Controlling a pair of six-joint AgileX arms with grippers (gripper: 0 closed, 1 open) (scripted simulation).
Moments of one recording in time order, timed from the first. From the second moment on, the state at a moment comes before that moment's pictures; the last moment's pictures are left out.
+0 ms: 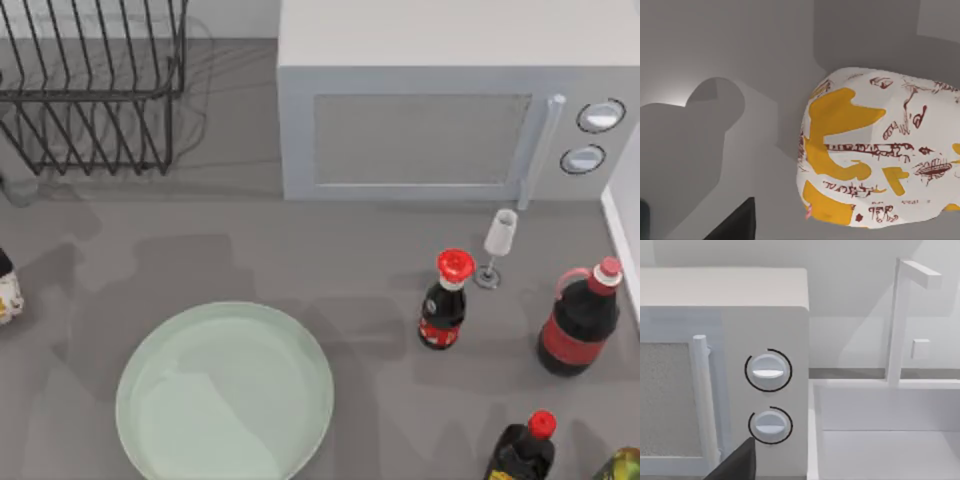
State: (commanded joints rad) left arm 0.15 1.89 1.33 -1.00 0.00 1.03; right arm 0.00 0.00 0.00 0.00 0.00 0.00
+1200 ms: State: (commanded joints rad) left arm 0.15 2.03 1.17 -0.71 0.00 1.04; right arm 0.00 0.00 0.00 0.00 0.00 0.00
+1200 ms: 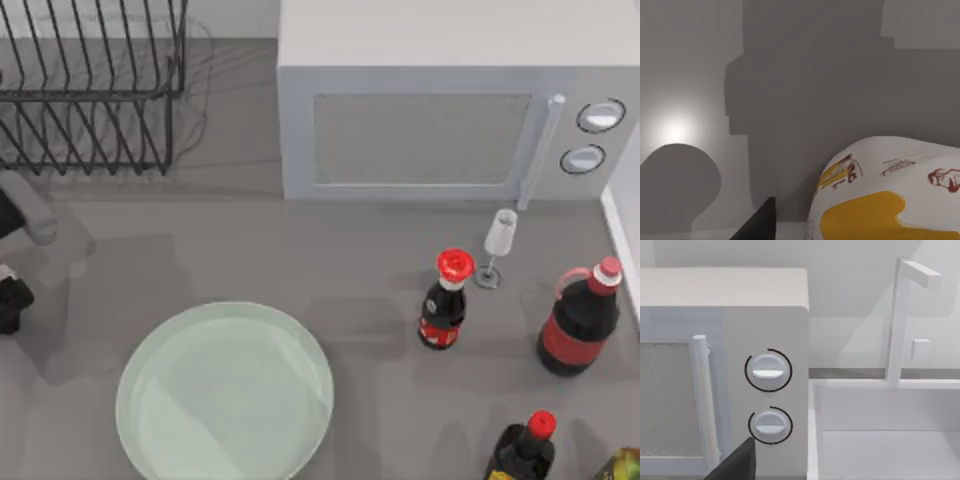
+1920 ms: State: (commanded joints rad) left arm 0.15 2.03 1.17 -0.71 0.00 1.04; right arm 0.00 0.00 0.00 0.00 0.00 0.00
